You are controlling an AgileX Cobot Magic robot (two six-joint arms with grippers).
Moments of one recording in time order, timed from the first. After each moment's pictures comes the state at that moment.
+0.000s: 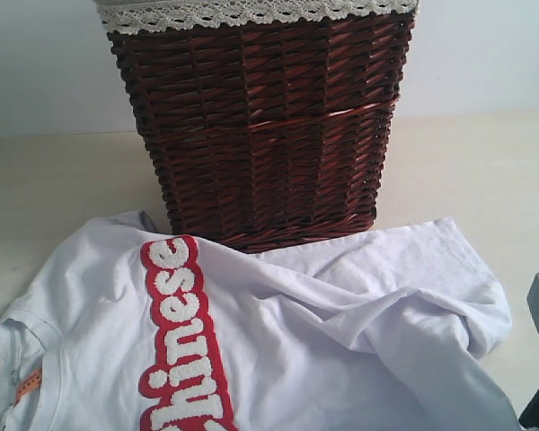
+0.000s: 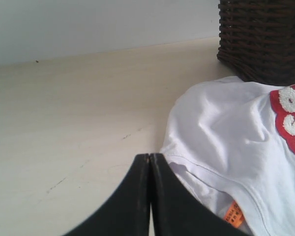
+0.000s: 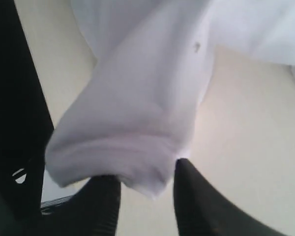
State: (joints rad) left arm 0.01 0.01 0.00 -0.11 0.37 0.19; right arm -0.21 1.51 -0.52 0.54 1.02 -1.72
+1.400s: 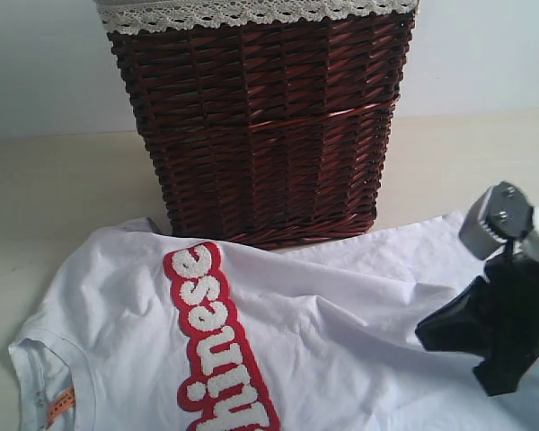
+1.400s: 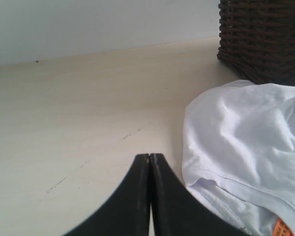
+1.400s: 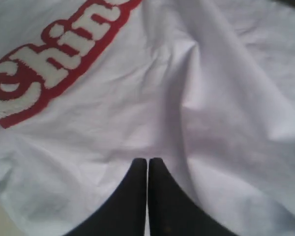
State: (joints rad) left arm 0.01 0.01 0.00 -0.11 0.37 0.19; right arm 0.03 1.46 -0.51 1.09 0.81 -1.67
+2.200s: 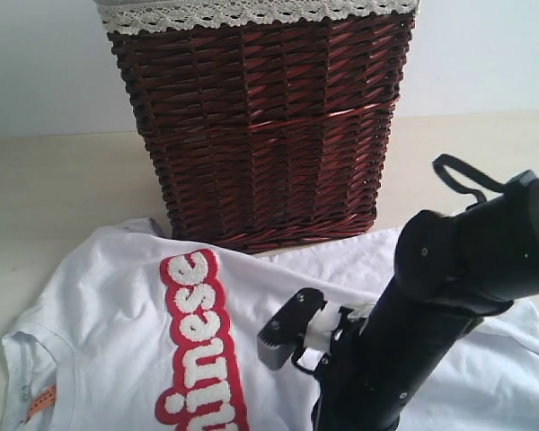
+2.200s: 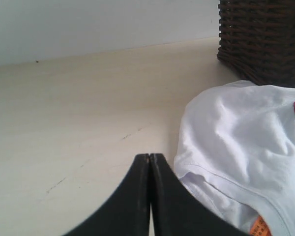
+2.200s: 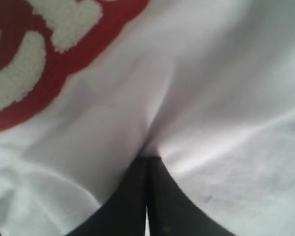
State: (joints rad) left arm 0.01 0.01 0.00 -0.11 0.37 0.19; right arm 0.69 1.82 -0.74 0.71 0.63 -0.86
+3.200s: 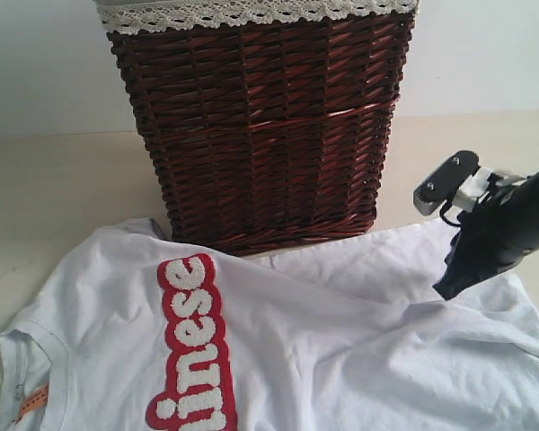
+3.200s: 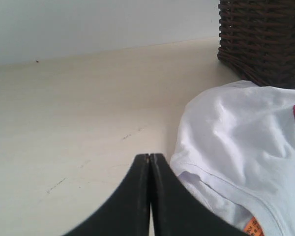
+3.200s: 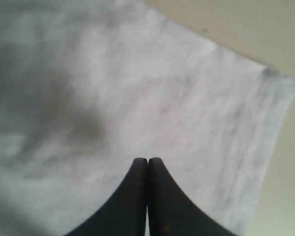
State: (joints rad) left arm 0.01 0.01 0.00 -0.11 0.37 0.19; right arm 0.13 1.82 -0.83 0.27 0.26 -0.84
